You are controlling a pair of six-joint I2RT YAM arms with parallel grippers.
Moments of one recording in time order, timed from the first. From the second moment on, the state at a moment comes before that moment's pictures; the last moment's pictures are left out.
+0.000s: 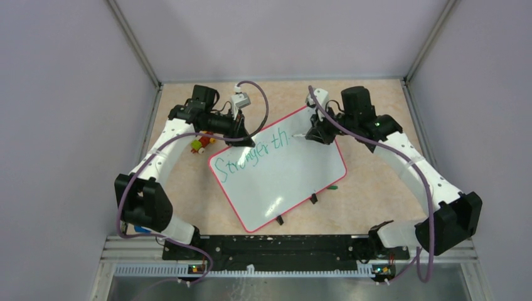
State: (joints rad) left arm -0.25 1.52 1.37 -0.83 0.98 0.42; right arm 0.46 1.32 1.27 -0.62 -0.53 -0.37
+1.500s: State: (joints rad) left arm -0.25 1.51 1.37 -0.83 0.96 0.42; right arm 0.48 1.35 1.26 -0.54 -0.51 -0.33
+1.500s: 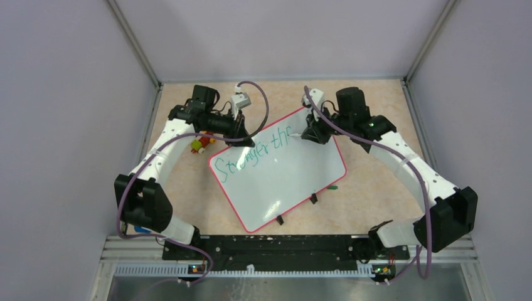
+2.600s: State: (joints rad) left arm -0.25 1.51 1.37 -0.83 0.96 0.42; right arm 0.46 1.37 1.33 -0.58 -0.46 -0.37
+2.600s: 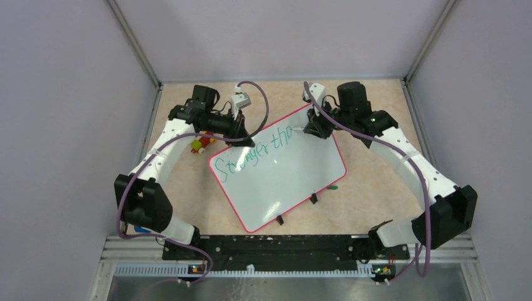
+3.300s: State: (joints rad) left arm -0.25 1.51 1.37 -0.83 0.96 0.42; right arm 0.46 1.33 1.25 -0.57 -0.46 -0.37
